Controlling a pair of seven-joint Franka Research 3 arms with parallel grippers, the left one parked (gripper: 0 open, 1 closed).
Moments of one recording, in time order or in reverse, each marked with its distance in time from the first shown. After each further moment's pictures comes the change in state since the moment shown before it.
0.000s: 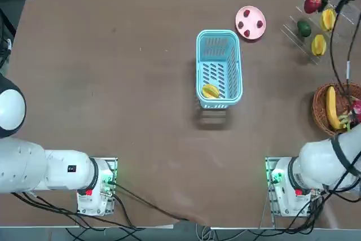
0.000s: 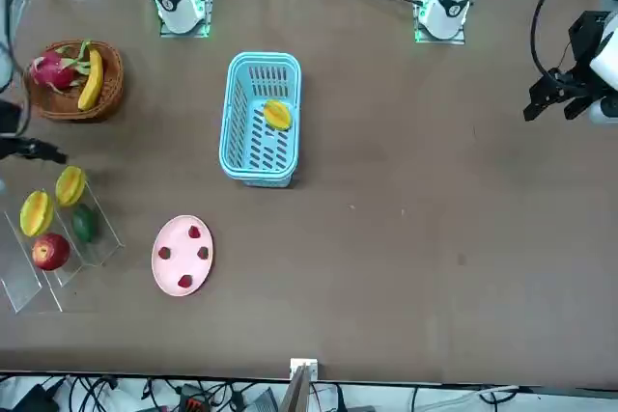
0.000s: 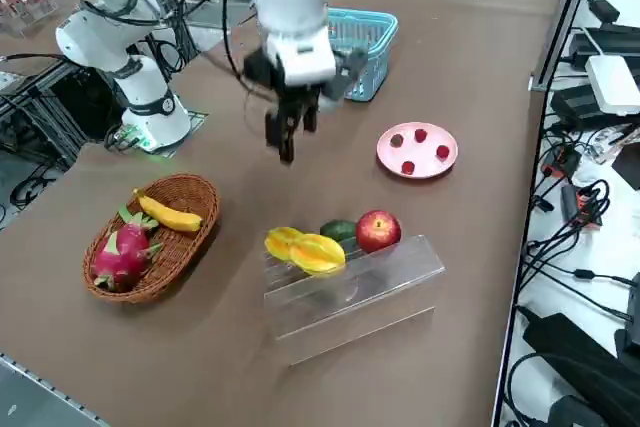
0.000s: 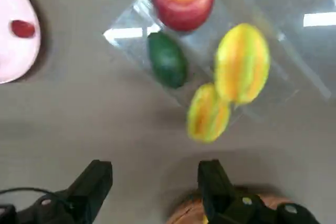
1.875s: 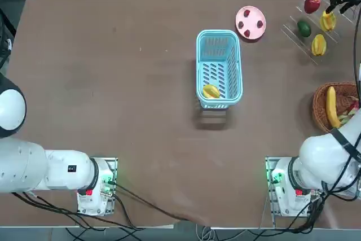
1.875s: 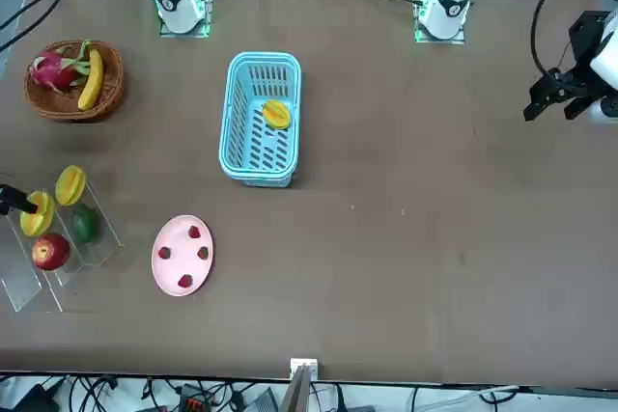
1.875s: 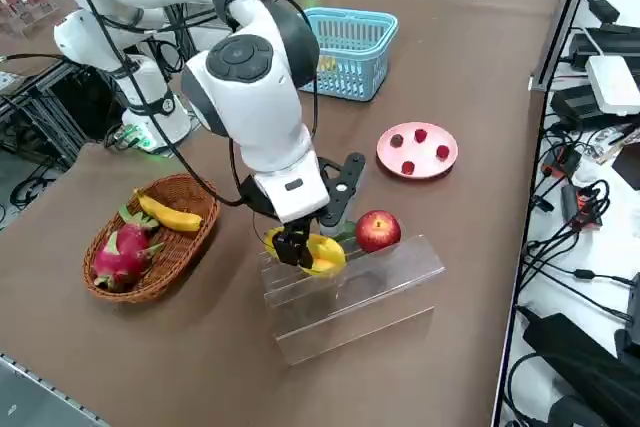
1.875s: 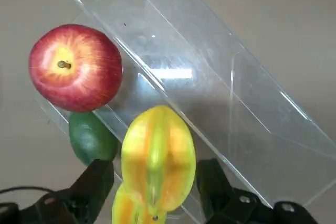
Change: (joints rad) arm -0.164 0.270 0.006 0.166 0.154 0.245 -0.250
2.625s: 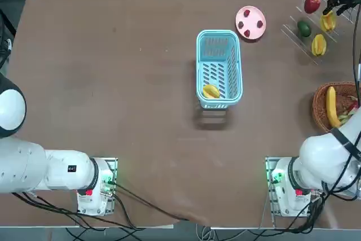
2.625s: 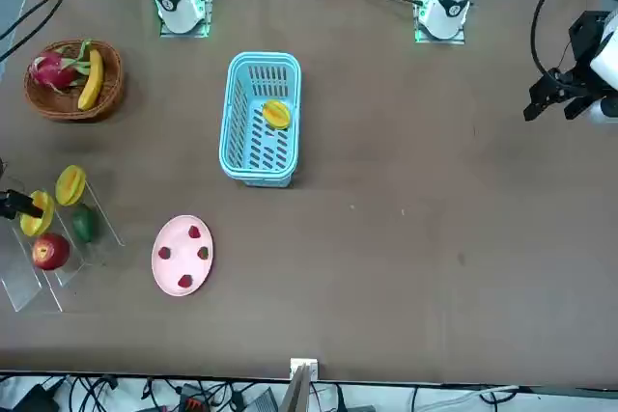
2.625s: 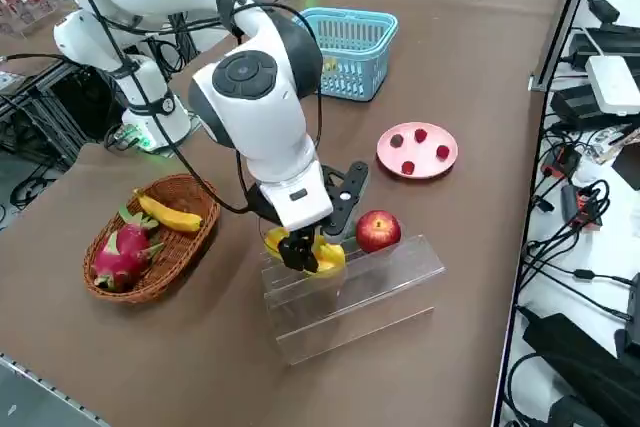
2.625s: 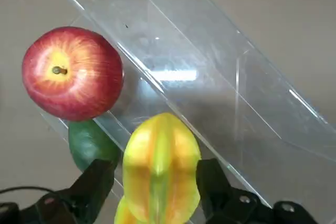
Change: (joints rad) arm -0.001 0.024 0.005 0.000 0.024 0.023 0.000
